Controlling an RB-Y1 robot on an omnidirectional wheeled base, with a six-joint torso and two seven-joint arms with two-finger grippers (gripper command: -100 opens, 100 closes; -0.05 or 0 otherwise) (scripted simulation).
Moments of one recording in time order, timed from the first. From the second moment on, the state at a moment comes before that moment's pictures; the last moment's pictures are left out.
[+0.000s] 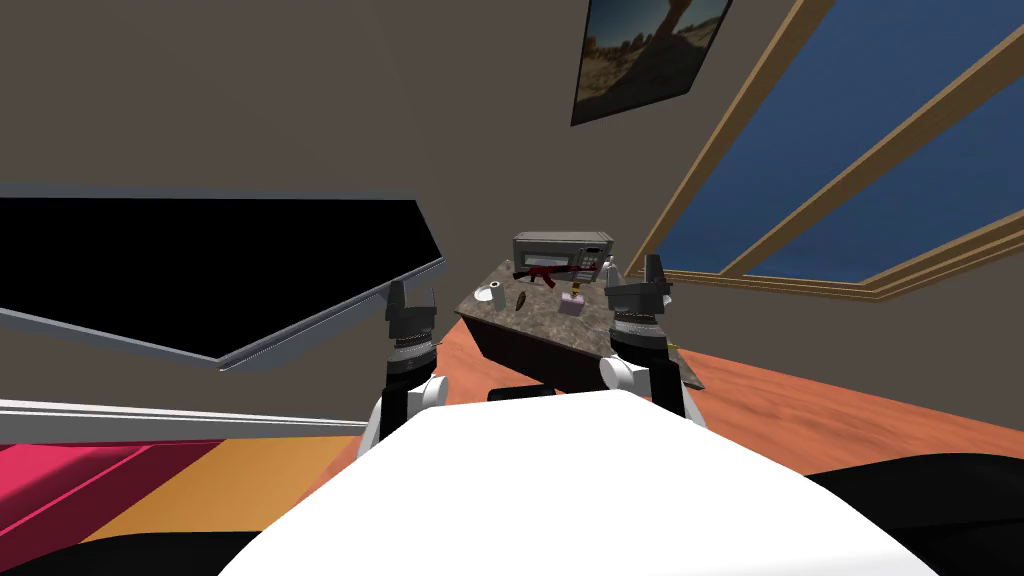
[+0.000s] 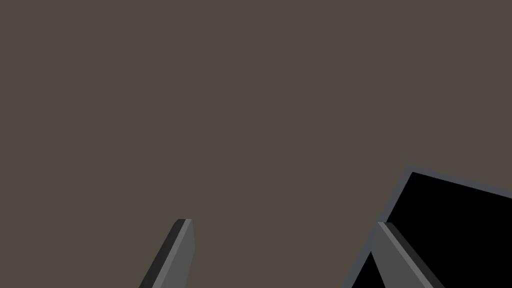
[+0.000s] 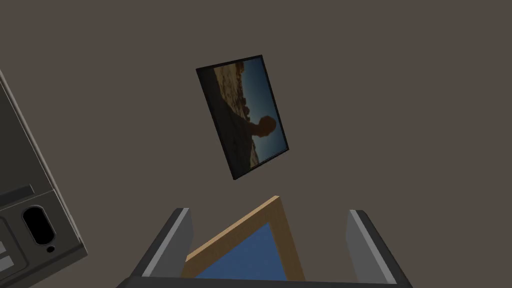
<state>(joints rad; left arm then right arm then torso) 0.51 0.02 -0.03 -2.35 -0.08 -0.48 0.09 0.49 0.00 -0.06 -2.37 -0.04 -0.47 -0.14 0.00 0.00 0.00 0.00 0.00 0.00</state>
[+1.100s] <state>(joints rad) 0.51 0.02 -0.03 -2.35 -0.08 -0.48 0.09 0.55 -0.14 -0.15 -2.43 -0.16 -0.31 -0.37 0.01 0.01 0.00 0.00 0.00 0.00</state>
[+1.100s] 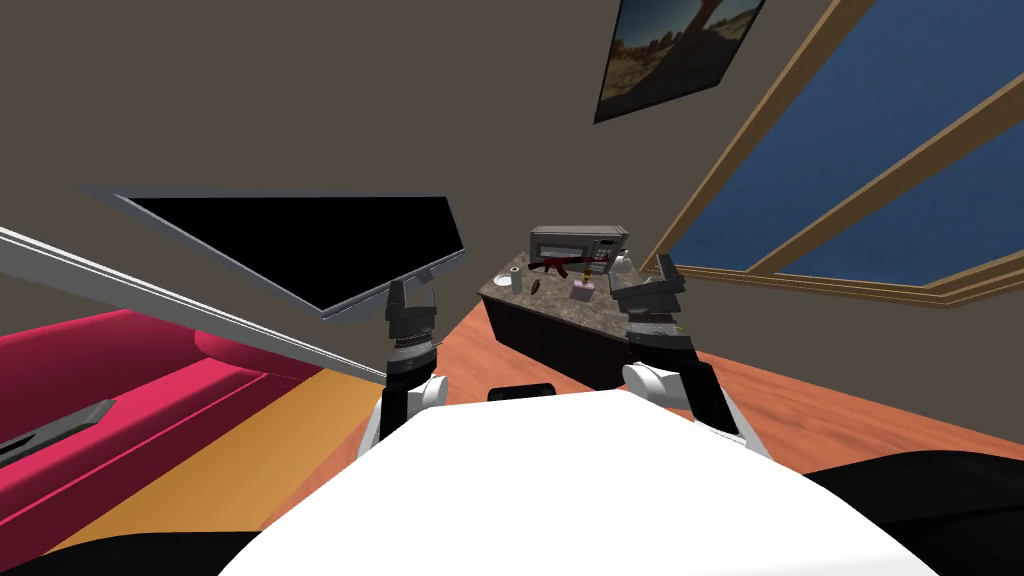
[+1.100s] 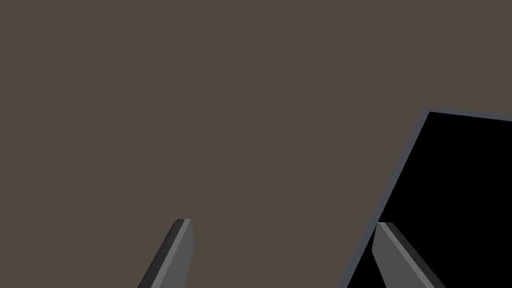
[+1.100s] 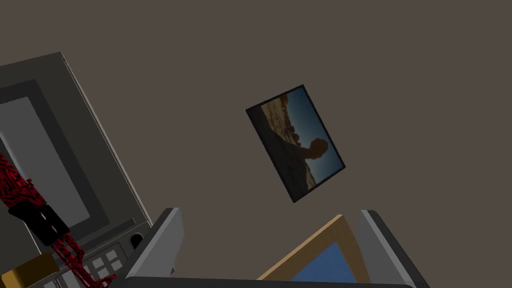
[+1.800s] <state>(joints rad) 0.51 0.02 -0.03 -2.35 -0.08 -0.48 0.09 0.58 -0.15 -0.21 -2.45 -0.21 -0.19 -0.53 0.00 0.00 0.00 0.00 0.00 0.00</state>
